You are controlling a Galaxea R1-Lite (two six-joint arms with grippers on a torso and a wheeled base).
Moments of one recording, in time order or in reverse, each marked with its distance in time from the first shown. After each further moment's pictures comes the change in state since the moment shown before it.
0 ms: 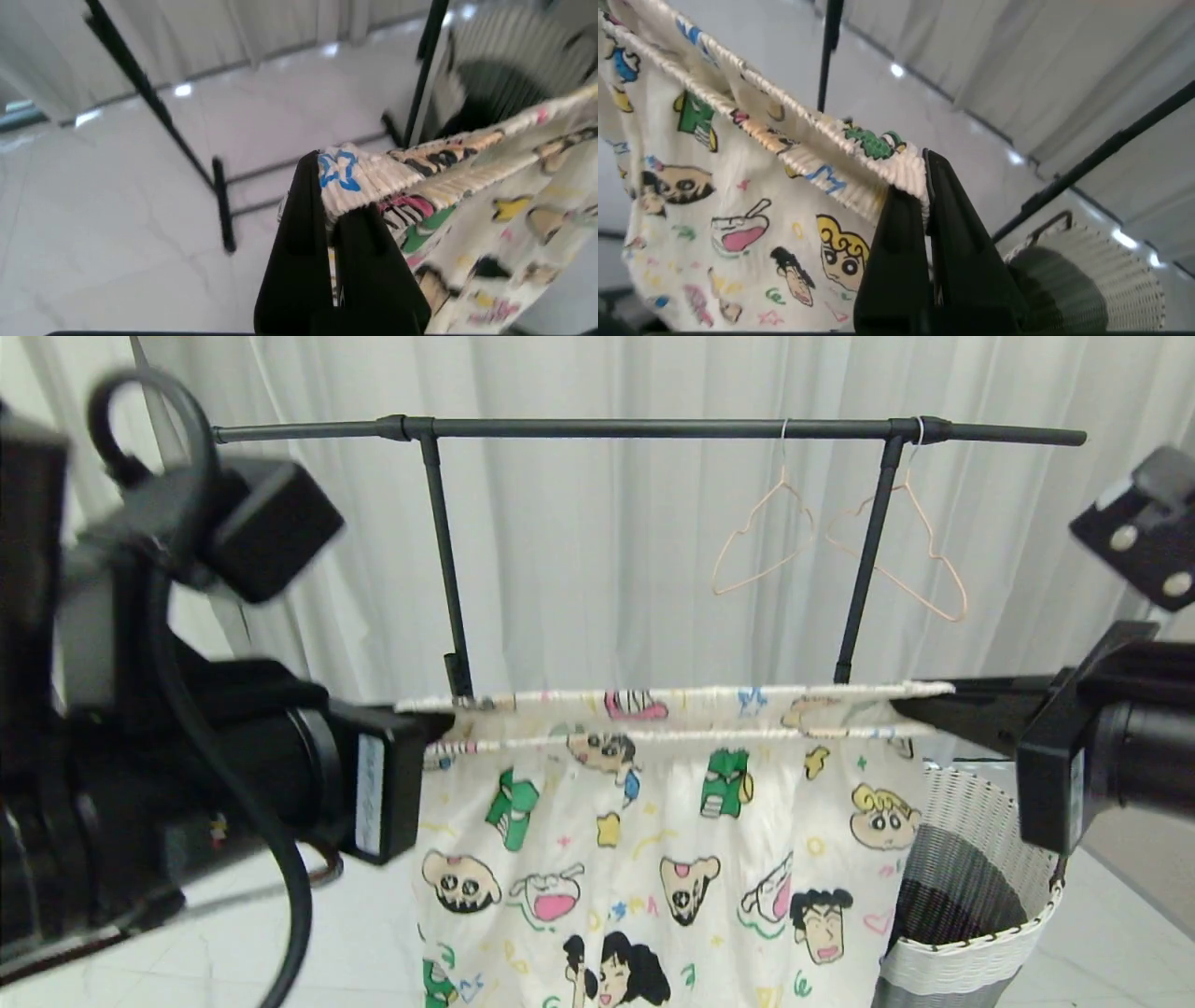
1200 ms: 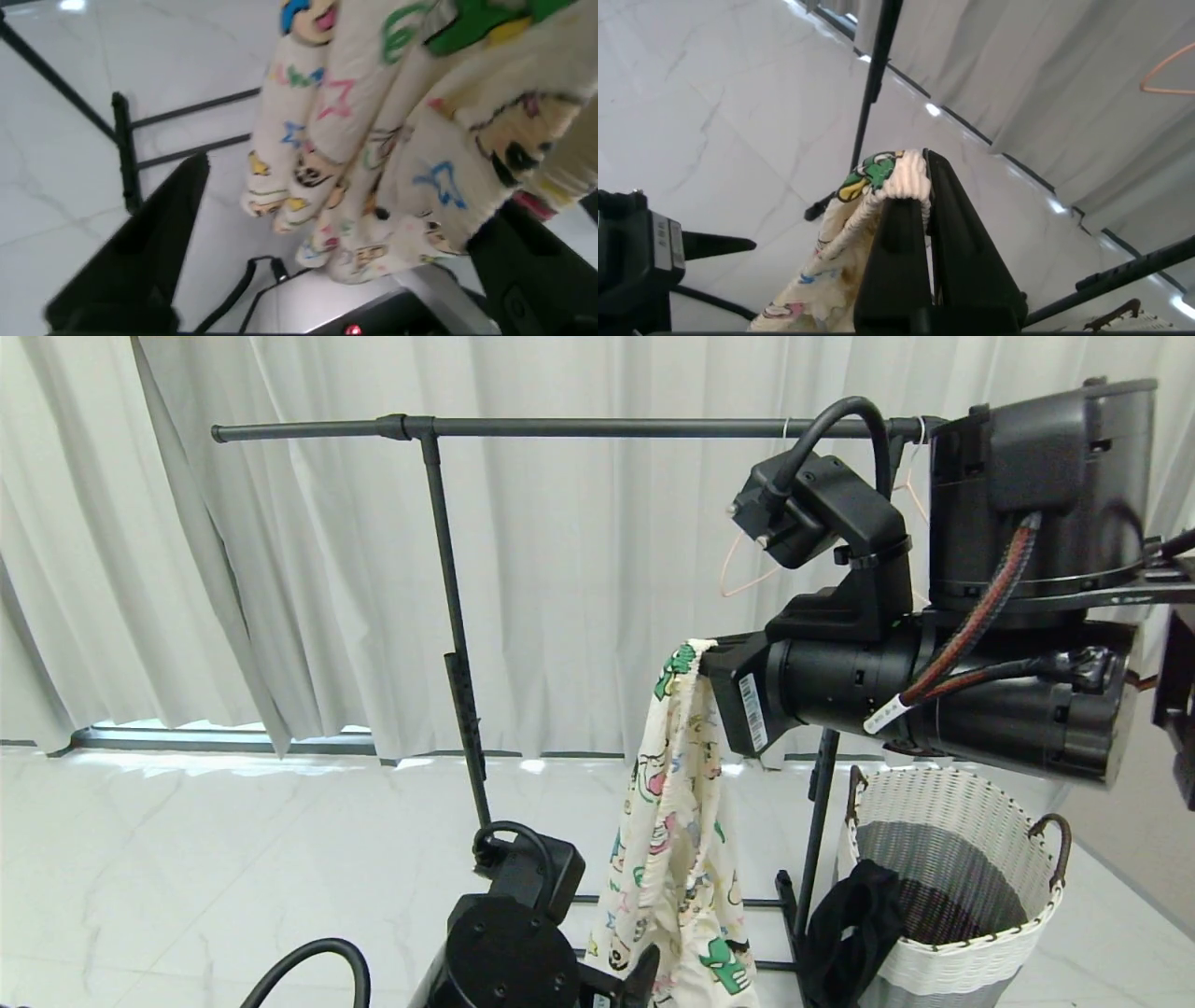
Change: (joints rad) left arm -0.090 0.433 0.672 -0.907 -0.084 -0.223; right arm 0.019 0.383 -0.236 -0.175 0.097 0.003
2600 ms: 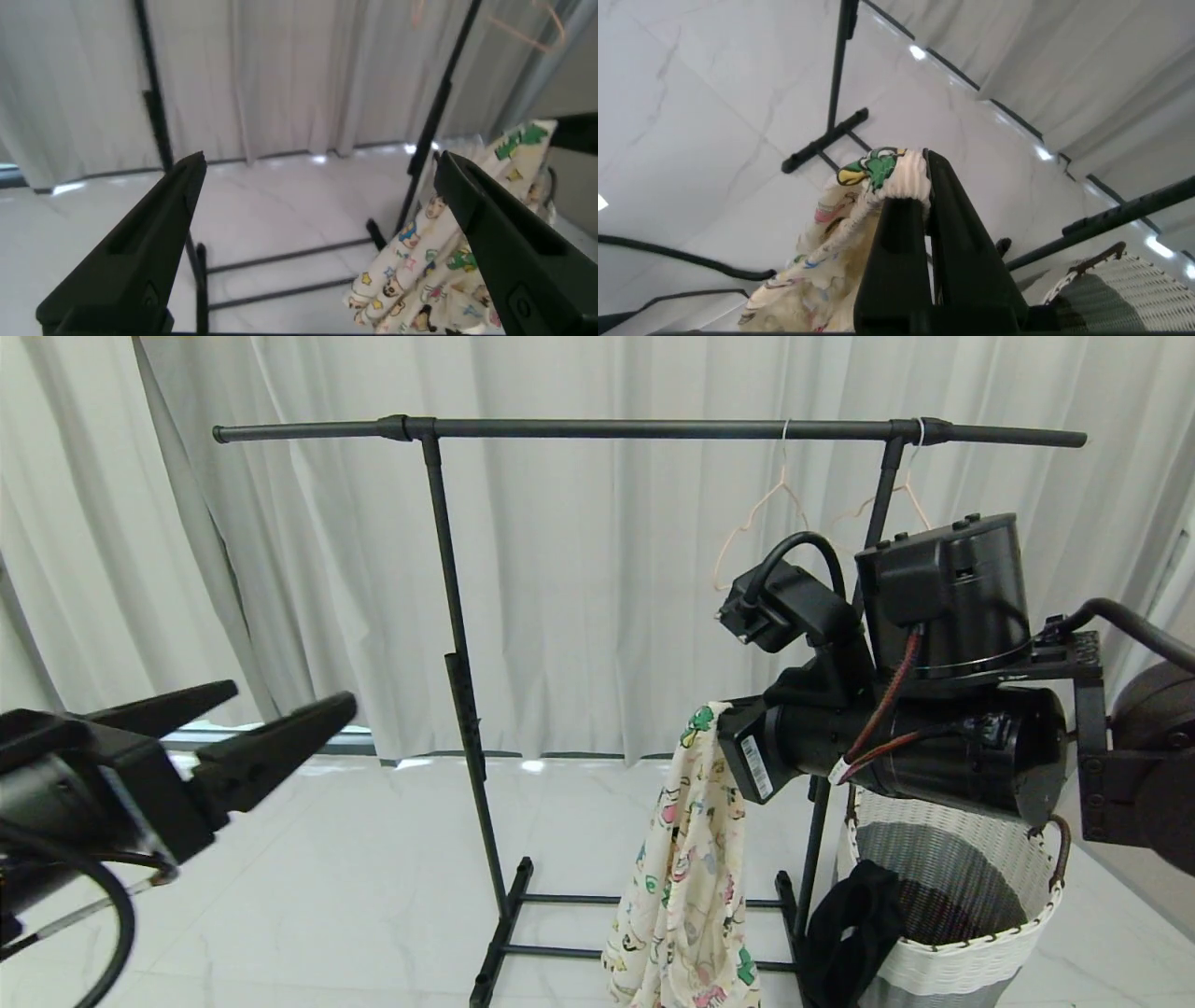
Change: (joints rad) left arm 0.560 -0.702 -0.115 0.266 -0.371 0.324; right arm -0.075 0.046 0.104 -0.006 0.000 0.000
